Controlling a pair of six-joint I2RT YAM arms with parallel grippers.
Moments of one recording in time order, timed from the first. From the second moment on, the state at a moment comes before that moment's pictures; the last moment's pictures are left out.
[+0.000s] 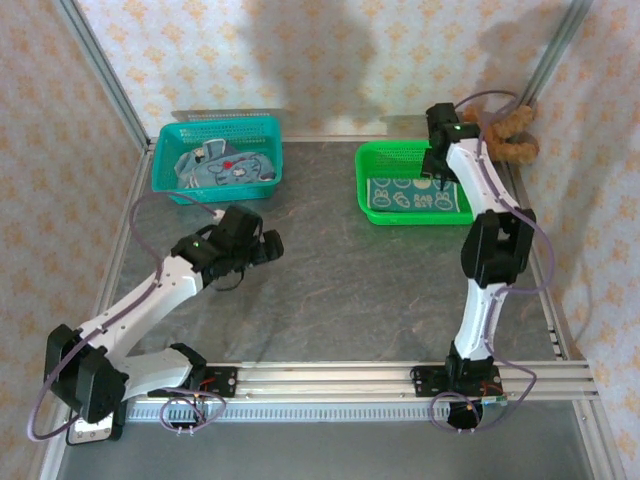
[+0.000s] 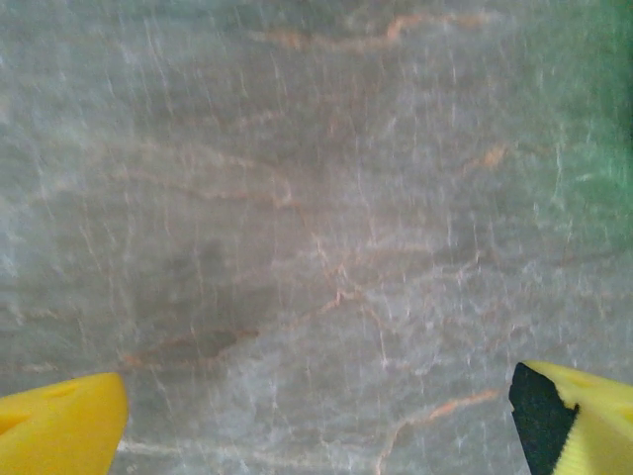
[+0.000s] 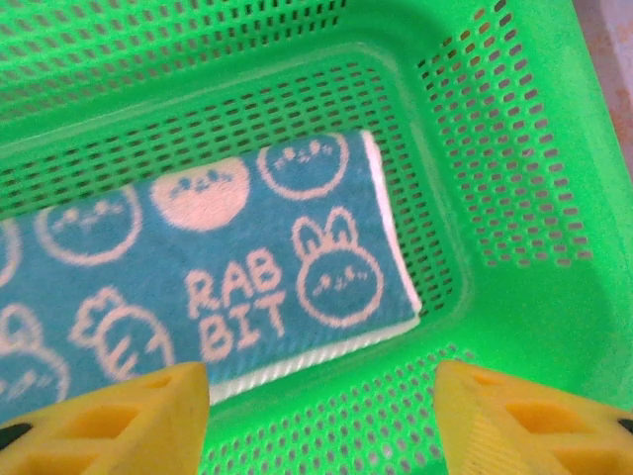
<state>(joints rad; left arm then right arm) -0.47 1.18 0.96 -0.77 -0.16 -0.78 0.10 1.98 1.91 -1.08 0.29 0.34</state>
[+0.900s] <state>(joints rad) -0.09 2.22 1.94 -0.71 -0.20 -0.54 0.32 1.34 1.28 -0.69 0.02 0.60</state>
